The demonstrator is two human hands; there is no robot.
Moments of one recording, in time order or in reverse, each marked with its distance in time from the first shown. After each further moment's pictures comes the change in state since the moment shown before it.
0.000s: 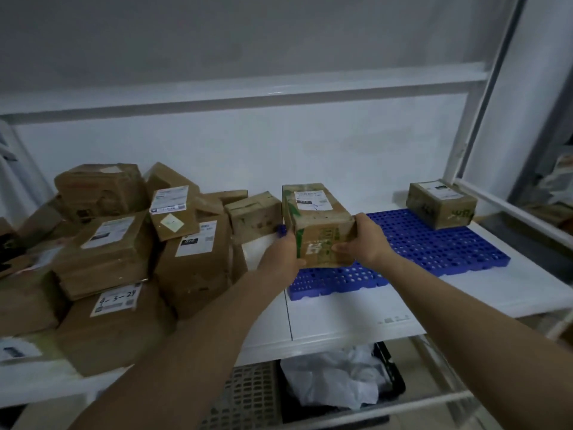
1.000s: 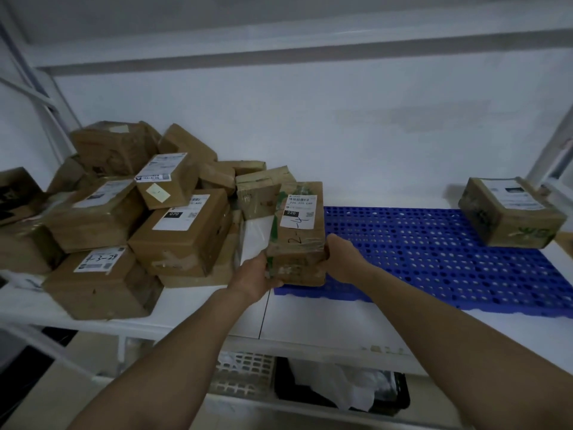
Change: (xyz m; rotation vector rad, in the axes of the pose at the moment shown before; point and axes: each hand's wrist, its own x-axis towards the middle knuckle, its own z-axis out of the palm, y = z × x) left_hand 0.019 -0.049 0.066 -0.082 -0.015 -0.389; right_hand 0.082 0.063 0.039 -0.249 -0.508 -0.216
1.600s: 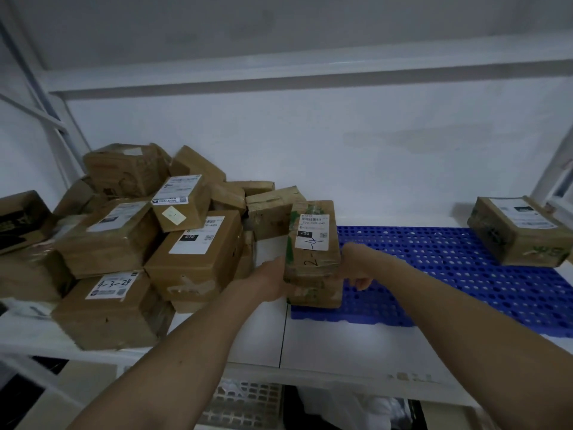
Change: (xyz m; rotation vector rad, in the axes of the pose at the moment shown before) left_hand 0.037 0.012 -0.036 0.125 -0.208 0.045; right_hand 0.036 -0.026 -0.028 -0.246 -0.283 0.222
